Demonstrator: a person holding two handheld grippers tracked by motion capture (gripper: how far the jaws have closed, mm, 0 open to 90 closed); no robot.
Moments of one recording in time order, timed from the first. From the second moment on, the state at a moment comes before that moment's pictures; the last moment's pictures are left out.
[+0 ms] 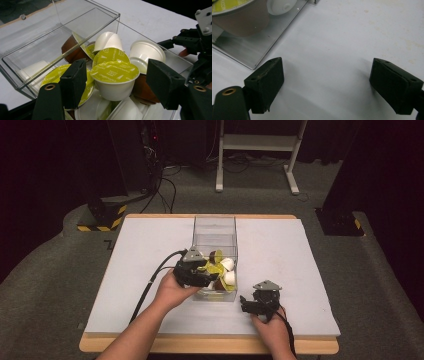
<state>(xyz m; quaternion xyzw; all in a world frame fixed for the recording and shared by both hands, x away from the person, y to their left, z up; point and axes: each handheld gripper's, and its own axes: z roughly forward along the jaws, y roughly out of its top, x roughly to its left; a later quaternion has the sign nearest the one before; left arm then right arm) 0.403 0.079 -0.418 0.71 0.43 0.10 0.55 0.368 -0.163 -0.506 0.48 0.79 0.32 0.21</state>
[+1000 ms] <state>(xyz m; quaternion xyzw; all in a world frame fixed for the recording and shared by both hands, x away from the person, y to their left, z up) 0.406 0.065 -0.426 0.72 0.43 0.13 0.53 0.368 -0.162 -0.506 0.48 0.79 0.32 0.21</state>
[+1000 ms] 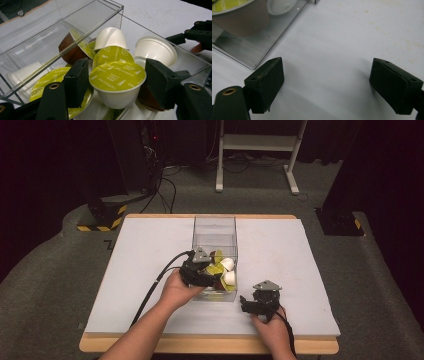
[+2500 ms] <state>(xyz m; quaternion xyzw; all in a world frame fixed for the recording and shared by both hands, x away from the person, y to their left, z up) 0.403 0.078 -0.429 0.70 0.45 0.10 0.55 0.367 -0.162 -0.506 0.48 0.79 0.32 0.21</state>
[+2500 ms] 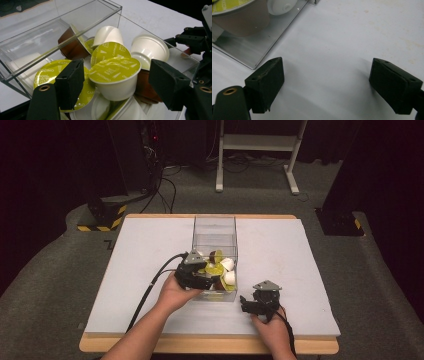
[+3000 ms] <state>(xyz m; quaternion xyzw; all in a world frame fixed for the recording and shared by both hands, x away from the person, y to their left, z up) 0.406 0.069 -0.435 0.72 0.43 0.10 0.53 0.367 -0.162 -0.506 0.48 0.79 0.32 0.21</state>
